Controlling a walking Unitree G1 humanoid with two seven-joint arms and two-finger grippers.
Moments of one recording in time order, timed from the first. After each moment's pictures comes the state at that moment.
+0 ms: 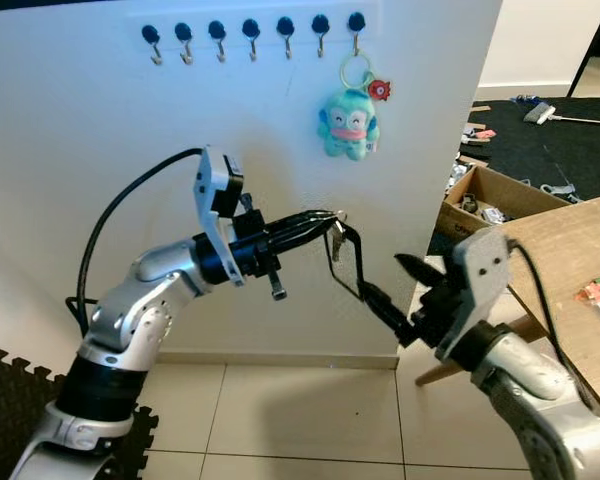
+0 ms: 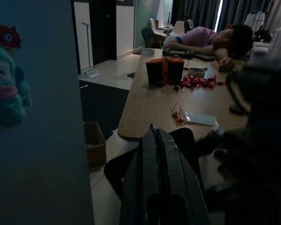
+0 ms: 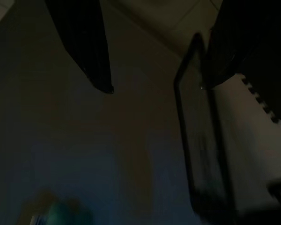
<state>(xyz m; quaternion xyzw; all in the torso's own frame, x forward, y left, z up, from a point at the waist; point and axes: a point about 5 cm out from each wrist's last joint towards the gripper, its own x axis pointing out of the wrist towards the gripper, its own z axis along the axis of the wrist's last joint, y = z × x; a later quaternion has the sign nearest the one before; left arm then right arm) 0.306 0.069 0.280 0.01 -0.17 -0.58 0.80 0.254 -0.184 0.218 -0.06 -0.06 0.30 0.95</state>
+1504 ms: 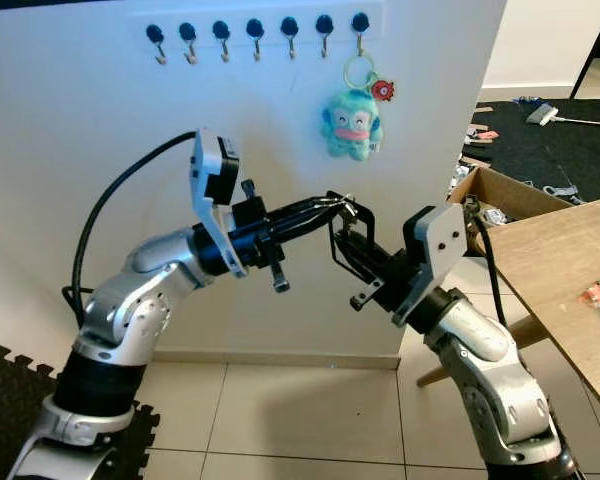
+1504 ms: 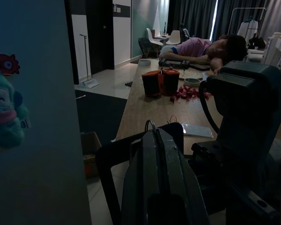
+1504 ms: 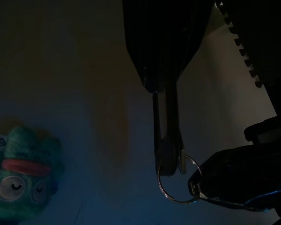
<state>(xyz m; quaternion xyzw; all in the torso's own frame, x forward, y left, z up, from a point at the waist) 0.299 0.065 0.295 0.00 -0.18 -0.59 0.79 0.278 -0.148 0.245 -0.04 -0.17 0.34 0.92</state>
